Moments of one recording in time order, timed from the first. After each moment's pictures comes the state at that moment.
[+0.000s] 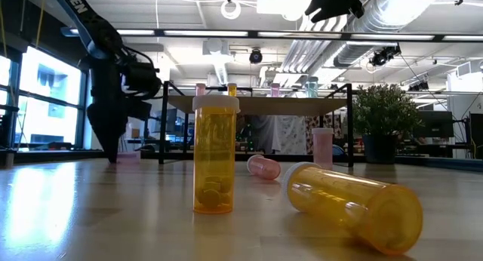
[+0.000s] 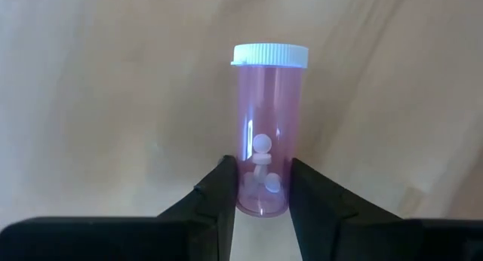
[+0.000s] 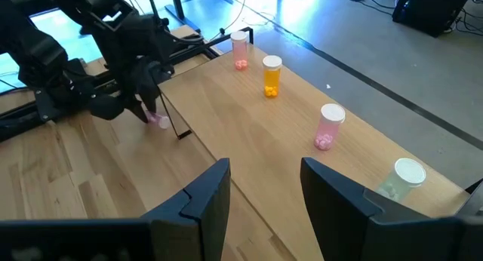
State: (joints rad) left arm 0.86 1.45 0.64 -0.65 0.16 0.28; right arm -0.21 1.11 1.21 -0.61 0.33 0.25
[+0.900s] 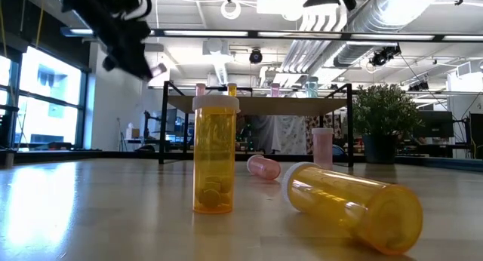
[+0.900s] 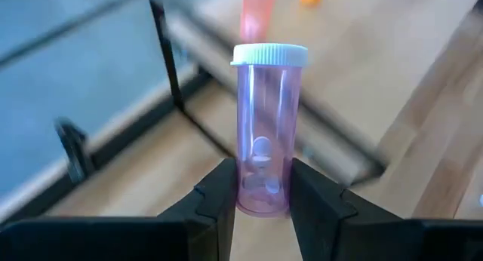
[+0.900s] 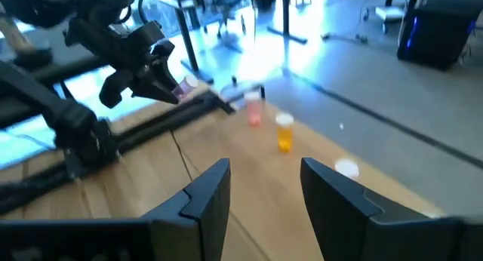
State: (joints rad) left arm 0.96 0.98 0.86 -0.62 0.15 0.01; right arm -0.21 1.11 1.21 -0.42 0.34 0.25
